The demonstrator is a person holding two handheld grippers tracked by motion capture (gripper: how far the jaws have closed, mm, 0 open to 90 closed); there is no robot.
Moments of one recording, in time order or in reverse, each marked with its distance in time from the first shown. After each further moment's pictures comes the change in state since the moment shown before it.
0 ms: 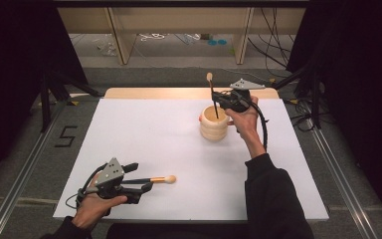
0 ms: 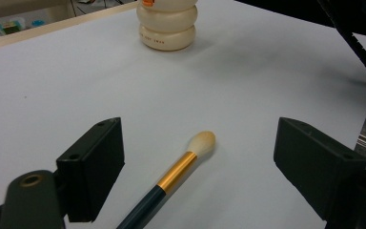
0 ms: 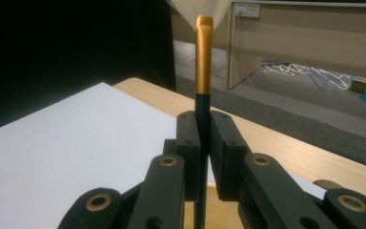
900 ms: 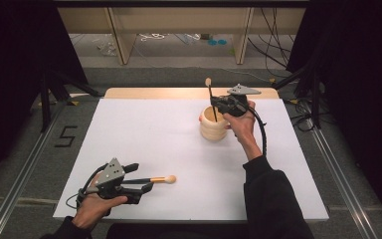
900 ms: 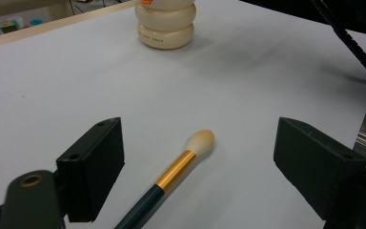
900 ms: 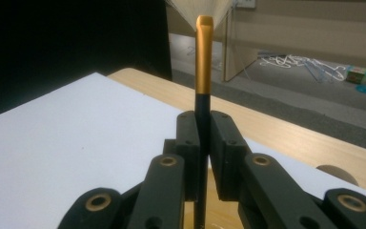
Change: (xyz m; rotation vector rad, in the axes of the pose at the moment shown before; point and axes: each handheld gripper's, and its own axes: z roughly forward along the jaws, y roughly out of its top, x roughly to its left) left arm -0.002 -0.001 0.001 0.006 -0.002 -0.018; right arm 0.002 -0.018 0.009 0.025 -0.023 0.011
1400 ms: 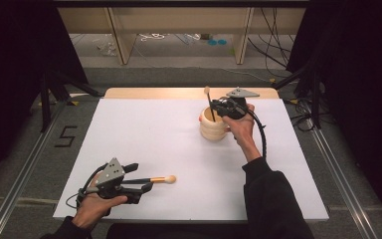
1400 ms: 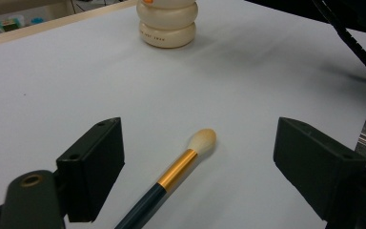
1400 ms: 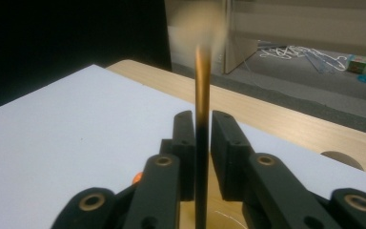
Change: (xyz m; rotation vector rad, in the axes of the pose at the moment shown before) left arm 0.001 -0.001 0.000 0.006 0.007 -0.002; right arm 0.001 -0.009 0.003 0.015 -0.006 0.011
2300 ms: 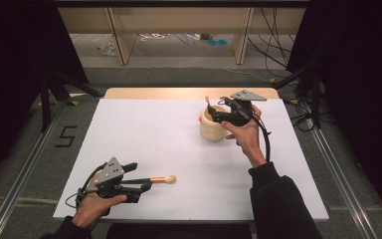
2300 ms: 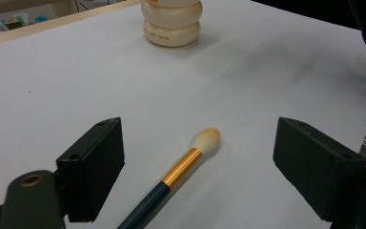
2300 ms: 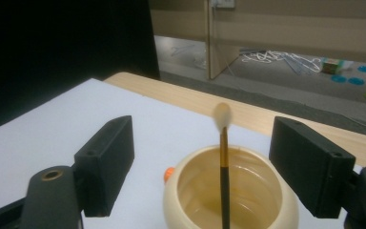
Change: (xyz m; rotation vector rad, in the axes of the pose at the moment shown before) left arm 0.002 0.000 0.000 -0.002 0.007 -0.008; right arm 0.034 0.014 -0.043 -0.027 -0.072 0.038
